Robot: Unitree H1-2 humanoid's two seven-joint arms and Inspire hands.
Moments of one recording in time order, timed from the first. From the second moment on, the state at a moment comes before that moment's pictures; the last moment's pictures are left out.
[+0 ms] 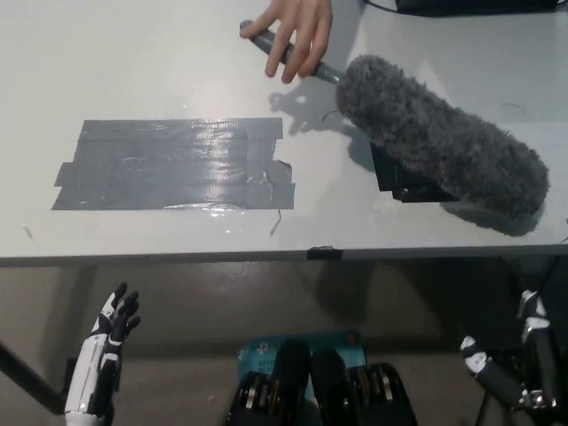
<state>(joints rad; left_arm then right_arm) 0.09 0.13 0.06 -0.04 0.02 -0.16 -0.04 0.12 -0.05 -0.03 -0.22 -0.22 -0.20 -0.05</state>
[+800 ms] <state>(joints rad) 0.07 0.13 0.05 -0.04 0.03 -0.15 -0.04 -0.57 -0.22 0.08 -0.14 -0.71 0.18 0.14</state>
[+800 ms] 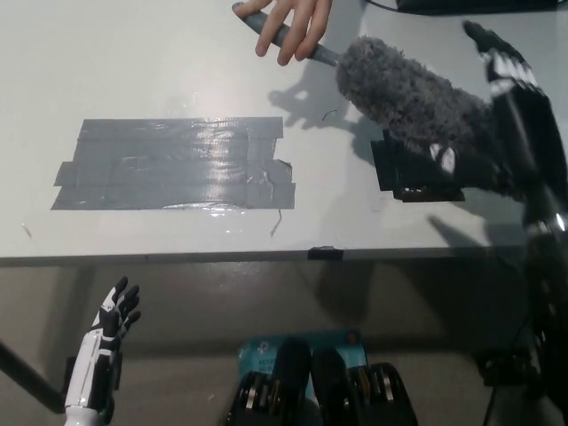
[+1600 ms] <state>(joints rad) 0.05 0.14 0.03 -0.04 0.03 -0.15 -0.04 -0.90 -0.26 0.30 0.47 -0.83 0.42 0.24</state>
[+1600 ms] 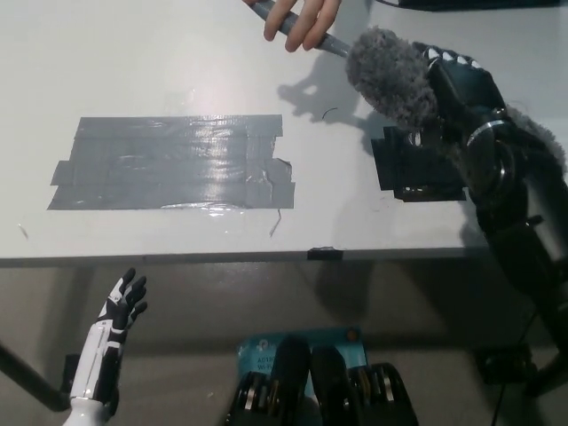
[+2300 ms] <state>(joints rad) 0.05 0.15 0.01 -0.04 0.03 -0.15 -0.04 -0.86 -0.27 0.20 0.38 -0.81 0.31 -0.07</state>
